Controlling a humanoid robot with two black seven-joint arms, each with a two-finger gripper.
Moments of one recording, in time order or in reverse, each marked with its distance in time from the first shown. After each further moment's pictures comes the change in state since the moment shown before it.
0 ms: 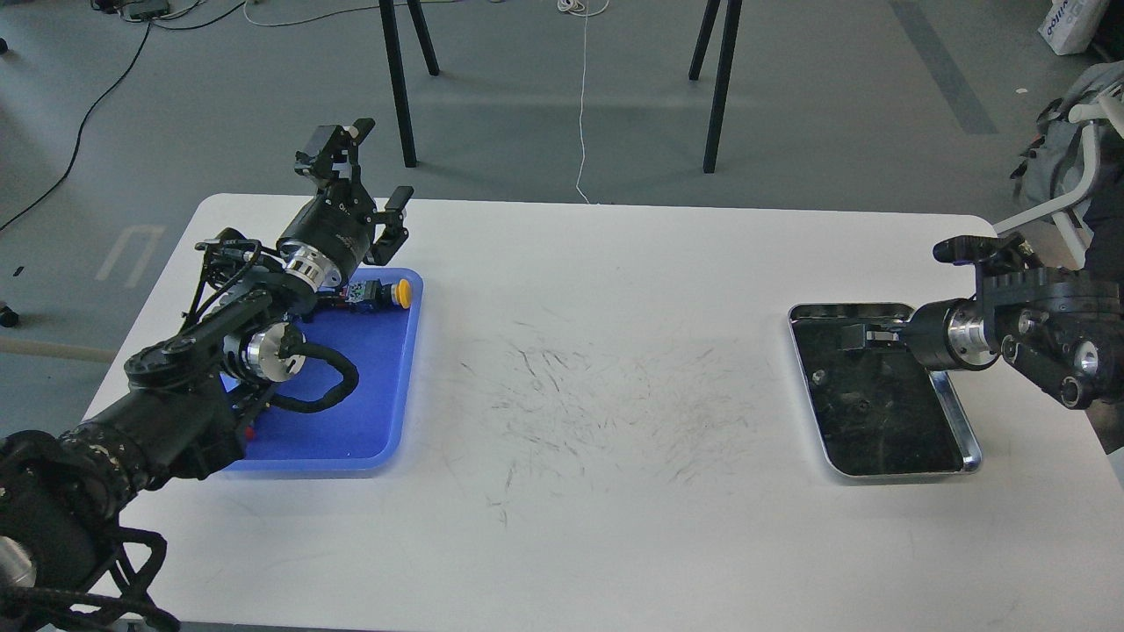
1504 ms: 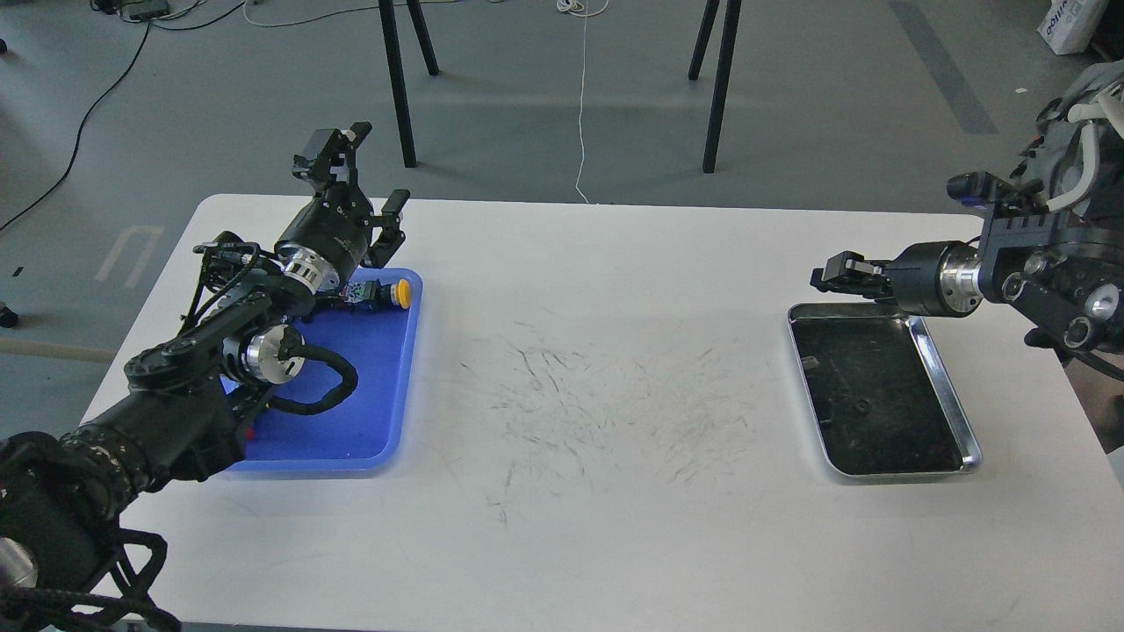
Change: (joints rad) left arm 0.002 -0.003 0.000 0.010 0.000 0.007 0.000; right arm 0.082 0.010 0.058 0.013 0.215 0.072 0.040
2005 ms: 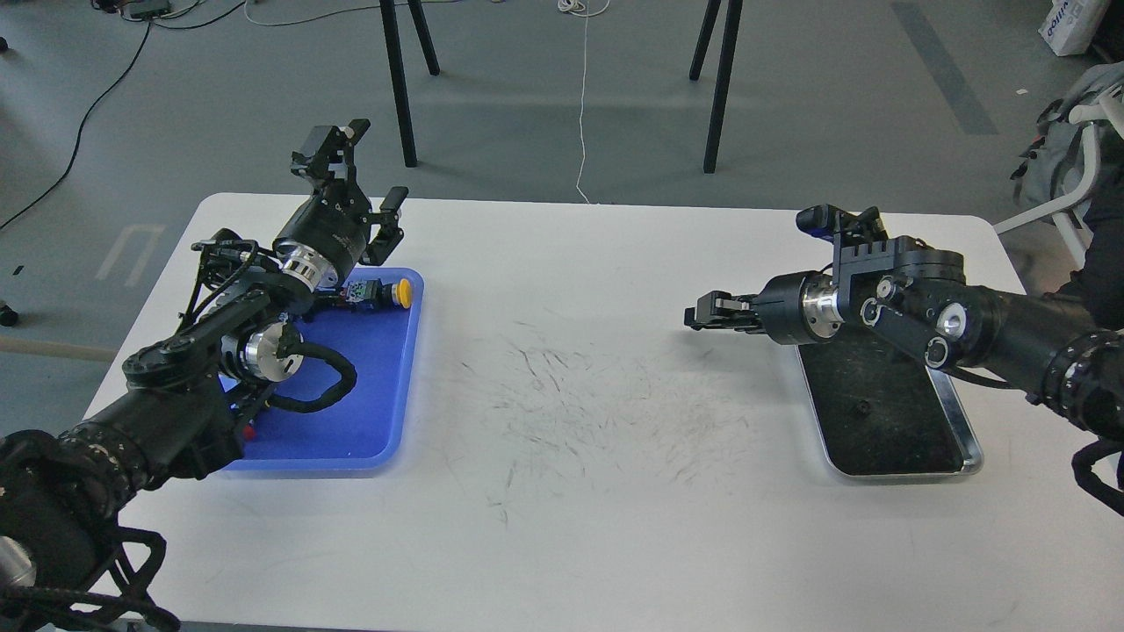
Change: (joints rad) left arm -0.003 0.003 0.000 0.000 0.000 0.000 0.000; right arm 0.008 0.257 -0.051 0.003 -0.016 0.000 0.000
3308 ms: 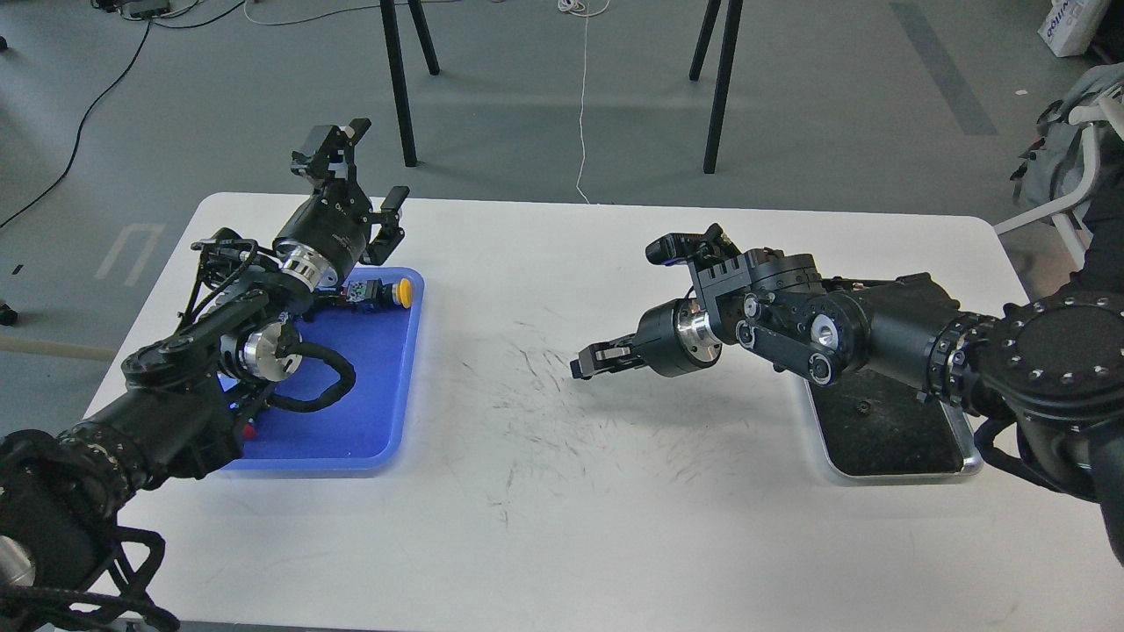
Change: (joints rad) left arm 0.000 0.002 0.000 0.000 0.000 -0.010 0.000; right arm 0.088 0.179 -0.139 0.072 -0.005 0.000 -0.008
